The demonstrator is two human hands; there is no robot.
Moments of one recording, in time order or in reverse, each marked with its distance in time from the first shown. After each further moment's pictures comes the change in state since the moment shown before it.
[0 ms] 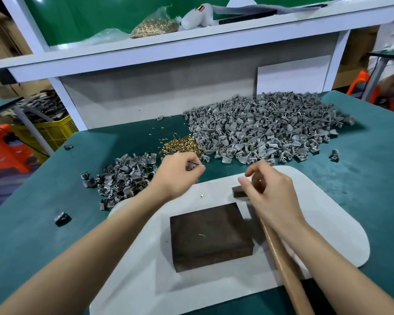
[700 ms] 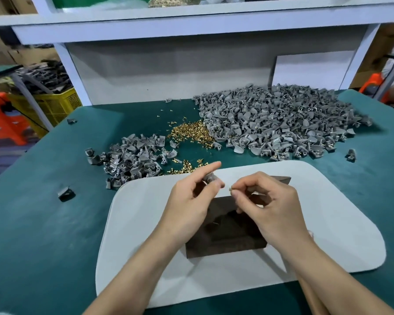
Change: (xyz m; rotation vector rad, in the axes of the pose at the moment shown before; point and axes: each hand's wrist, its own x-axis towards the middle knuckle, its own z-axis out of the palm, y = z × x) left_hand -0.082 0.012 0.025 -0.788 0.107 -0.119; right_hand -0.032 -0.038 0.009 0.387 -0.111 -0.124
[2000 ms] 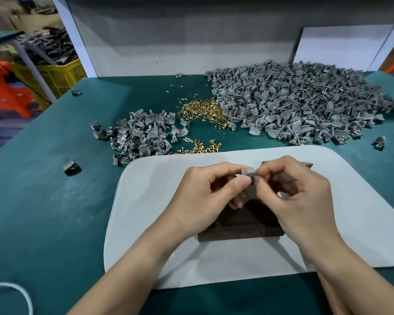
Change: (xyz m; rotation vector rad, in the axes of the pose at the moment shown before) left_hand -0.010 -0.003 -0.006 -0.043 -0.179 0.117; right_hand -0.006 -0.005 0.005 -0.042 0.037 0.005
